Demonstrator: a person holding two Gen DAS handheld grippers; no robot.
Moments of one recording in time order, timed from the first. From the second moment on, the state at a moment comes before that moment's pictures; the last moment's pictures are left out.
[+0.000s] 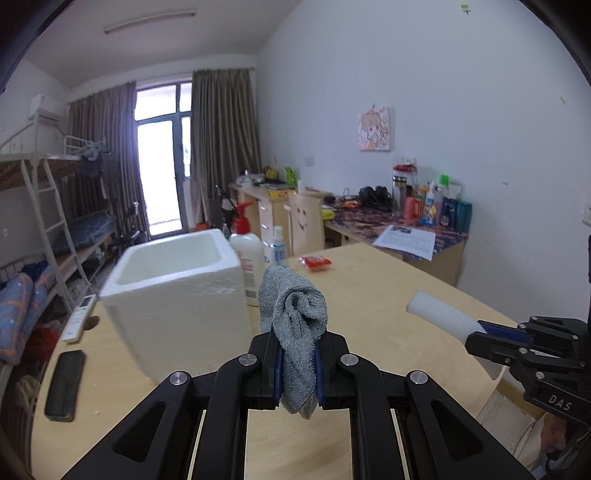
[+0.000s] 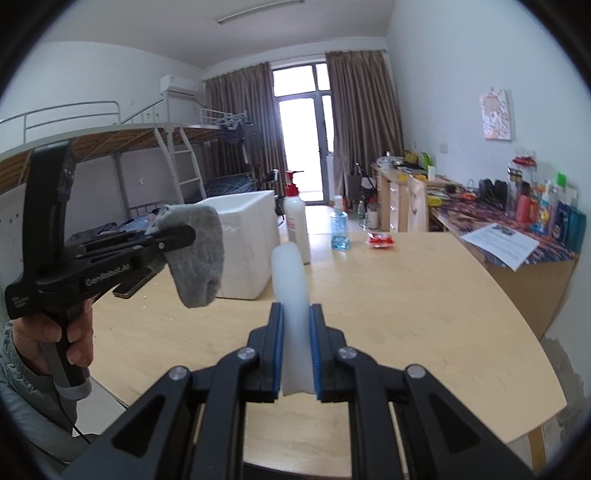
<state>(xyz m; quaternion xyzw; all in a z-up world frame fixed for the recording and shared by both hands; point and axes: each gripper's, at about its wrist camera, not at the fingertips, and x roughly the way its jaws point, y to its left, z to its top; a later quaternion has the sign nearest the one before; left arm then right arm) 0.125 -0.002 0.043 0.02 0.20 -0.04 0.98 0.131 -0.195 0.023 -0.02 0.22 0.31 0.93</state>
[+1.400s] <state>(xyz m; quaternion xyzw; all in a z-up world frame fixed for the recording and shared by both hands) 0.076 0.092 0.040 -0.02 0.18 0.07 0.98 0.138 -0.078 0.031 -0.08 0.22 0.44 0.87</state>
